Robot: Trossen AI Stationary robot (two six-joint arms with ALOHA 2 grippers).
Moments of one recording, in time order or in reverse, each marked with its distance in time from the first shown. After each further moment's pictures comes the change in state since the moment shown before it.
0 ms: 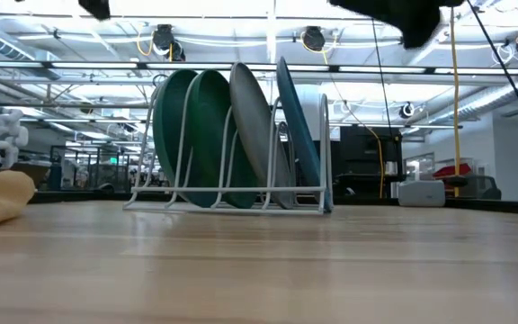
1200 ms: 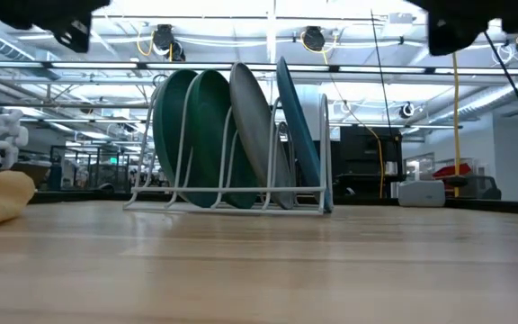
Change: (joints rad) left arm -0.144 -0.003 -0.025 -0.273 -0.197 -0.099; right arm 0.057 -0.170 -0.225 0.003 -0.213 -0.164
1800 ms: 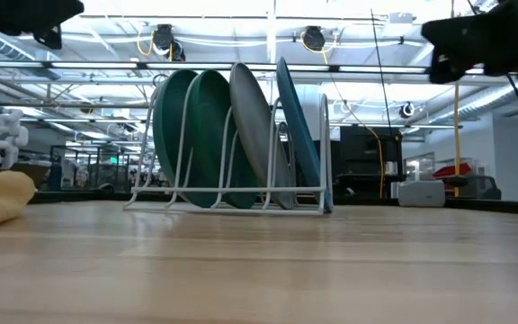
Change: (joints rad) left arm -0.026 -0.822 0.000 -0.664 -0.142 0.190; right arm -0.284 -0.460 -0.415 0.179 -0.385 -0.117
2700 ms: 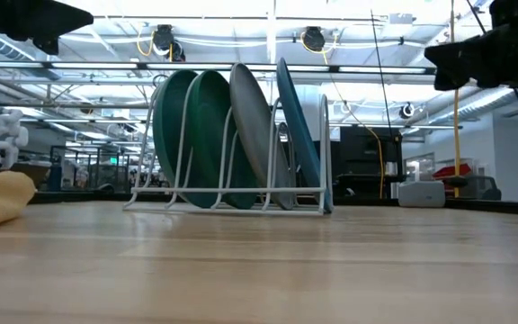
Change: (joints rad) left arm 0.007 0.000 -0.005 0.035 -0.145 -0.011; right arm -0.377 -0.780 -0.030 -0.772 -0.325 -0.008
